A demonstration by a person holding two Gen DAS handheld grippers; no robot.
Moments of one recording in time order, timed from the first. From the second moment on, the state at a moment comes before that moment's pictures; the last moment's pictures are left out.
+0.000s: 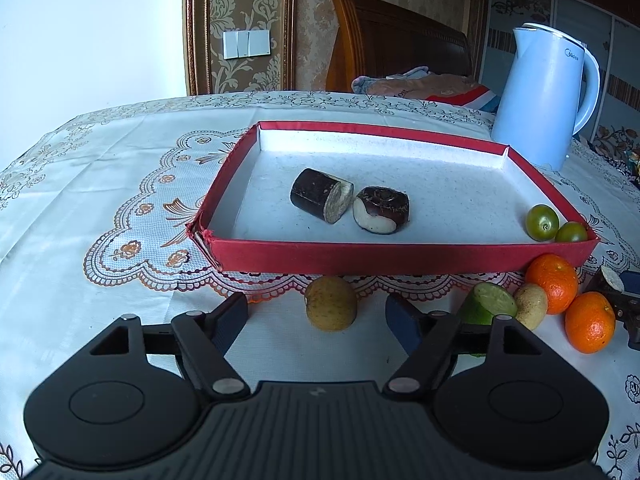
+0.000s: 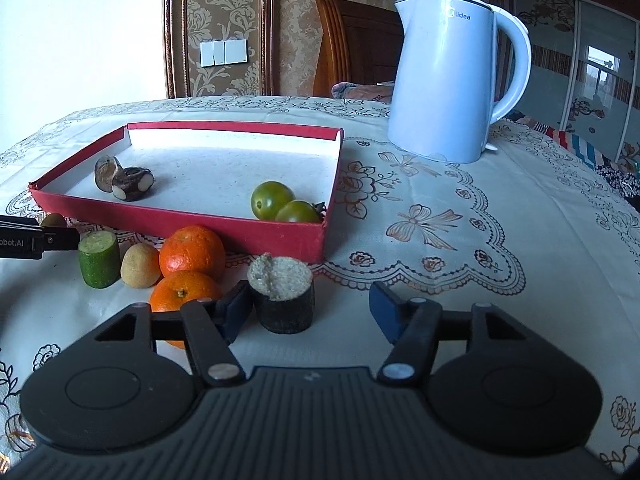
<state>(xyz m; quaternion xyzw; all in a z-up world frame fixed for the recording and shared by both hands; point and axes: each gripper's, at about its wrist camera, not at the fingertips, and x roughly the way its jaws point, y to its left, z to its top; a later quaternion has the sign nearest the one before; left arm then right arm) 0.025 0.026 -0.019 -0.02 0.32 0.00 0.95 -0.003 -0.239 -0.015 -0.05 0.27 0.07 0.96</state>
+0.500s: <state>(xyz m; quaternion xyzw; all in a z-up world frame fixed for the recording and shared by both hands) 0.022 0.025 -0.017 -0.02 0.32 -0.01 0.95 0.007 -0.235 -0.014 -0.02 0.27 0.08 0.96</state>
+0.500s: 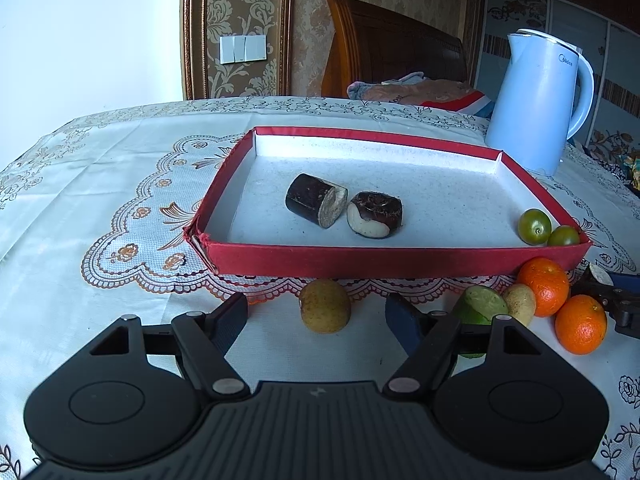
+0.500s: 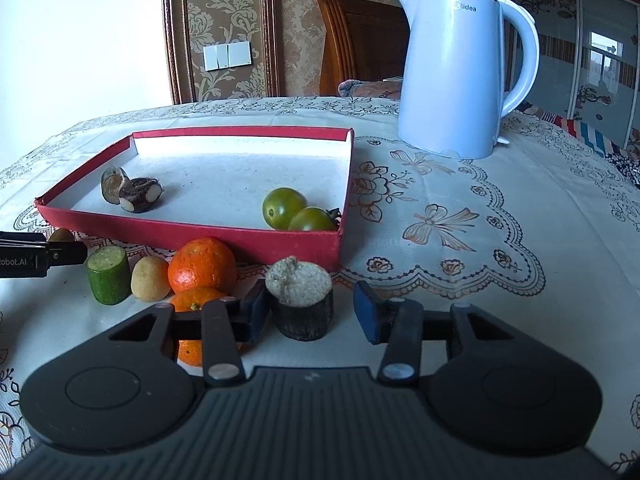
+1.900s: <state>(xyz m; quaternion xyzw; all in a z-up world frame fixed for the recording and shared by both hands) -0.001 0.004 -0.008 0.02 0.24 -0.04 0.97 -0.006 -0.245 -0.008 0.00 0.22 0.08 0.97</state>
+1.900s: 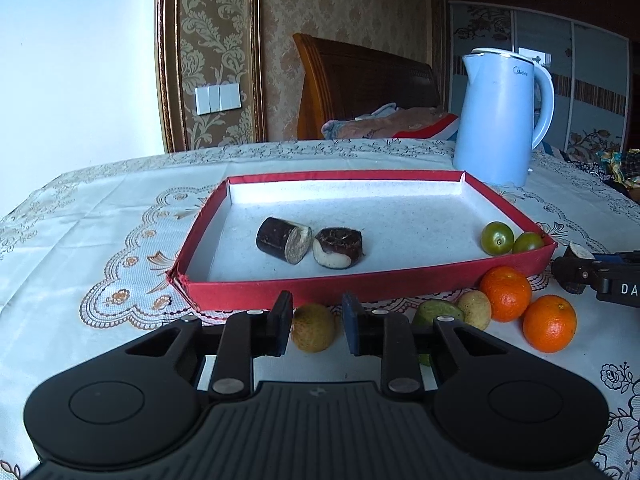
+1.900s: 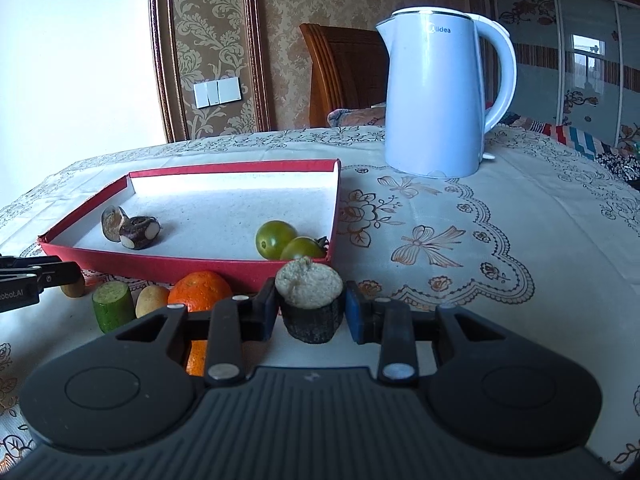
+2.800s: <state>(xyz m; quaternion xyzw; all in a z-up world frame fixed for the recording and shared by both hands) 0.008 -0.020 0.009 -0.01 0.24 -0.05 0.97 -0.004 -0.208 0.017 0.00 0.18 0.08 0.98</state>
